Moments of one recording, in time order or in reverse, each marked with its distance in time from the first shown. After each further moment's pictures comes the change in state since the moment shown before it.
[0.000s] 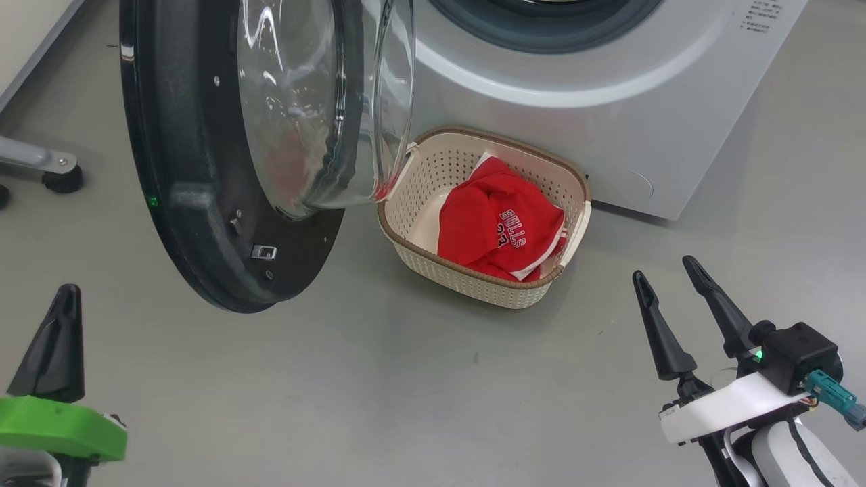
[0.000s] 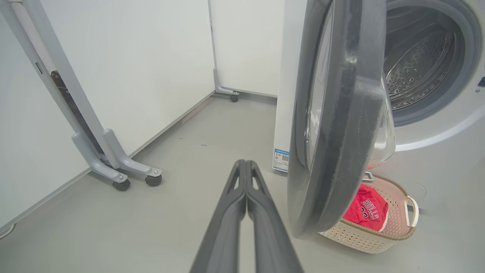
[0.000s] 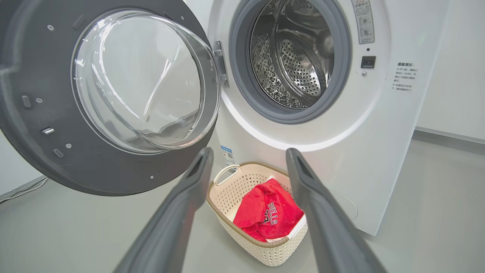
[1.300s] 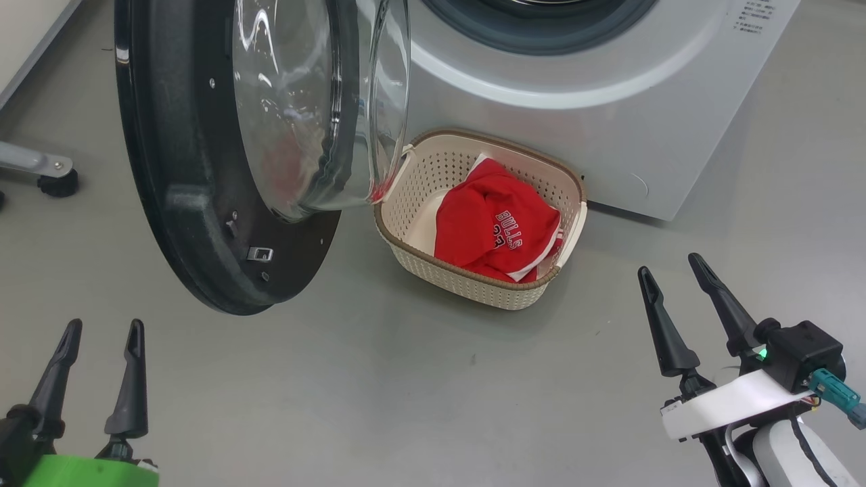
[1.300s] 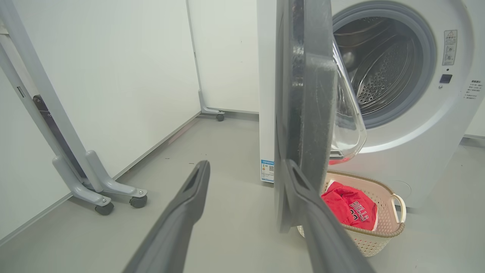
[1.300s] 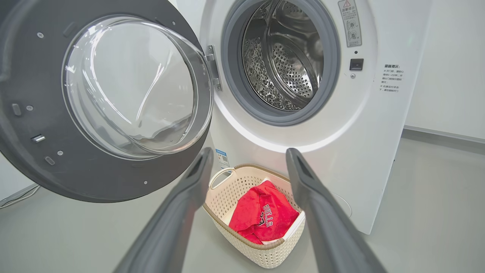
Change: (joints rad) left arm 0.059 -0.002 -0.083 0.114 0.059 0.000 -0.319; right arm 0.000 0.016 -0.022 0.003 -0.002 0.000 0.000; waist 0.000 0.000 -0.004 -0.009
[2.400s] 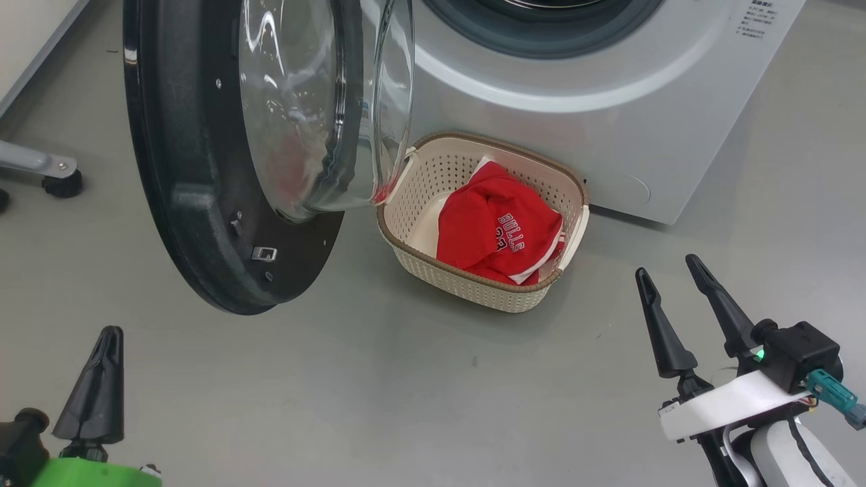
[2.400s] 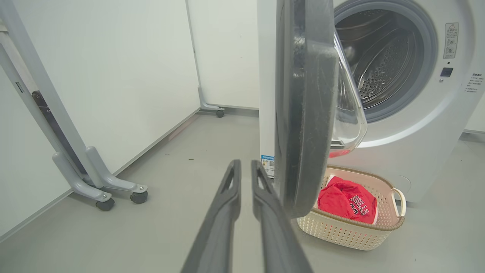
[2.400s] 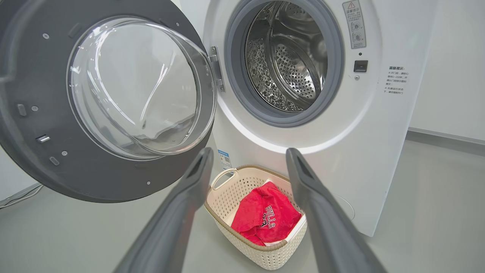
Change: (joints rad) left arm -0.001 0.013 -0.023 0.035 -0.003 0.000 -0.017; right arm 0.000 0.003 0.004 0.002 0.000 0.000 0.000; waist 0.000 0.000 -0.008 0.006
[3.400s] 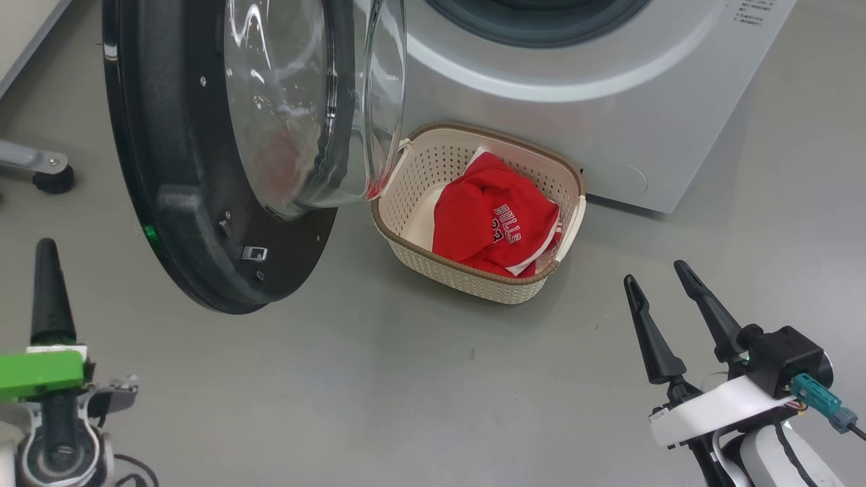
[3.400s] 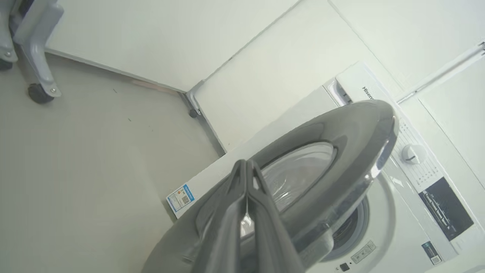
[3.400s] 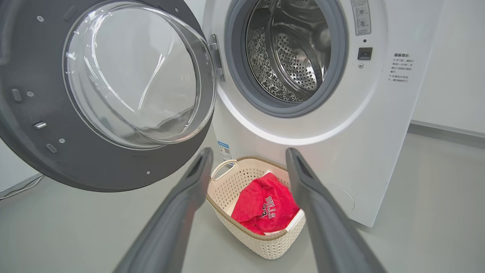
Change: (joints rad) left arm -0.244 -0.236 0.210 -0.007 -0.735 -0.002 0.261; right arm 0.000 -0.010 0.042 0.000 -0.007 0.000 0.000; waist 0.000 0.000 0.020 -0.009
